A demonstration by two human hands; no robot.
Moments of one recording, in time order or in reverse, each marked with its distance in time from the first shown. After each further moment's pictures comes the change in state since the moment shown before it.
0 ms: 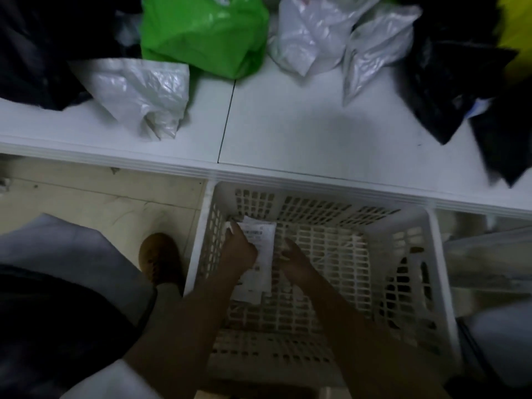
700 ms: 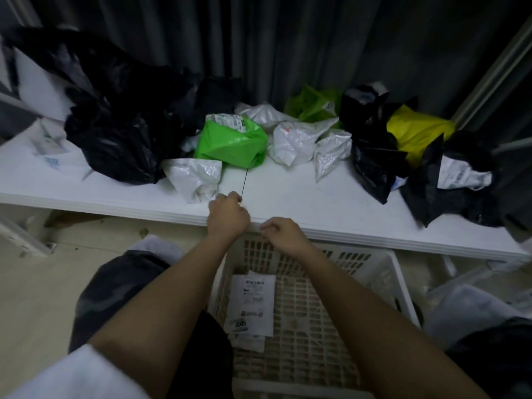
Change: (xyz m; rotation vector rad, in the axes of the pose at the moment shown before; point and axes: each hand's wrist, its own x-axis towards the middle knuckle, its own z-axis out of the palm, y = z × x) left_hand -0.102 0.116 -0.155 0.179 0.503 0.423; right_hand -0.067 -0.182 0.004 -0.498 0.099 -0.357
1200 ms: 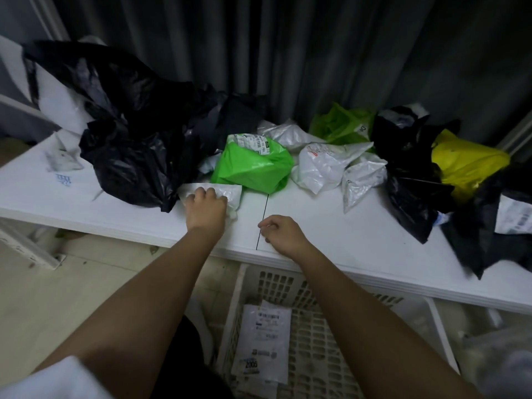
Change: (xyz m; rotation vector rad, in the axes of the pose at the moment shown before) left_hand 0.093 -0.052 -0.037 0.773 0.068 0.144; right_hand 0.099 -0.038 0.014 0.053 0.000 -0.040
